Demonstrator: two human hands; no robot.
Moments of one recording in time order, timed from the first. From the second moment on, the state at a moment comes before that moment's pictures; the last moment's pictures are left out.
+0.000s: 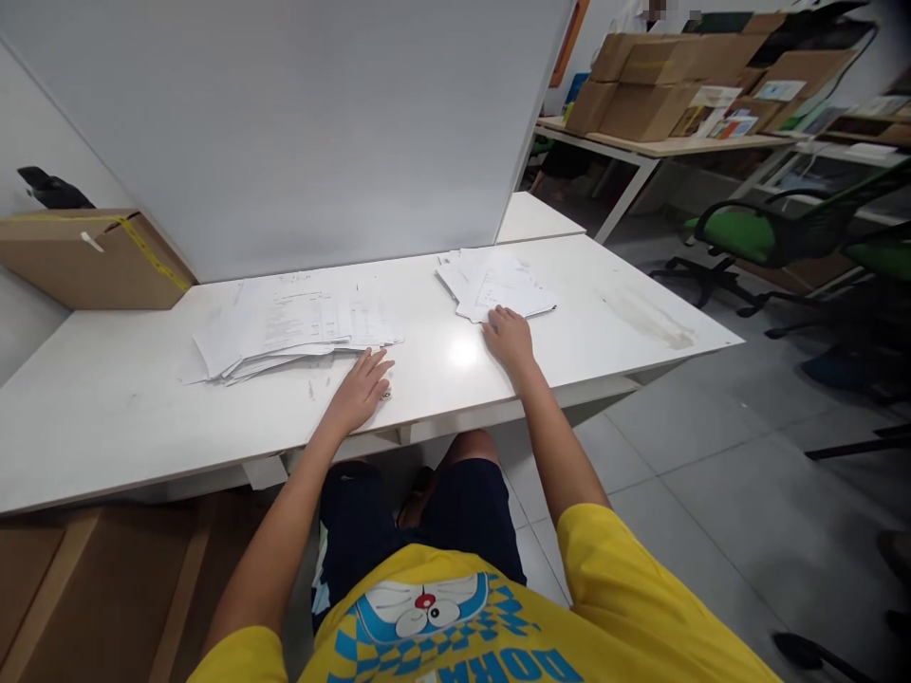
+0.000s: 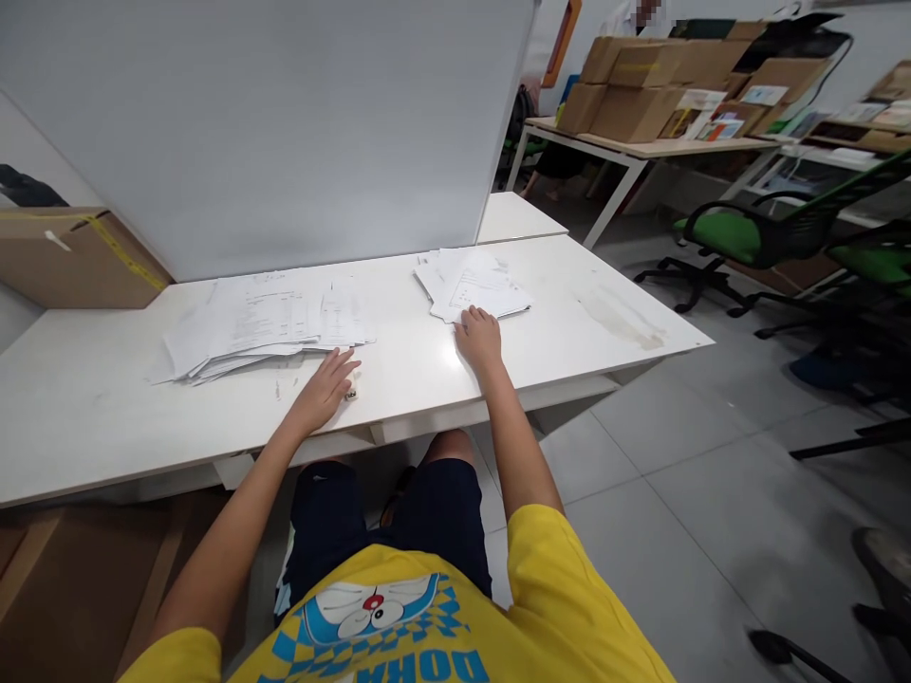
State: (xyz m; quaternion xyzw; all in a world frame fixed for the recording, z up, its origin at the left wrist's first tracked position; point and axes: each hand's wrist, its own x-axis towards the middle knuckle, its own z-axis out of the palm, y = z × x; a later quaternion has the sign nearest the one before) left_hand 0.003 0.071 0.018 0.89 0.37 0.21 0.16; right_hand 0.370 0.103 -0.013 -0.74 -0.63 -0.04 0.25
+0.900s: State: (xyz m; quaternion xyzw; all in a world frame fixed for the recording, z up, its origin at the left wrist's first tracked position) left_hand -0.081 0.114 0.035 0.79 0.50 0.32 -0.11; right_hand 0.398 0.104 -0.040 -0.80 -0.35 -0.01 0.49
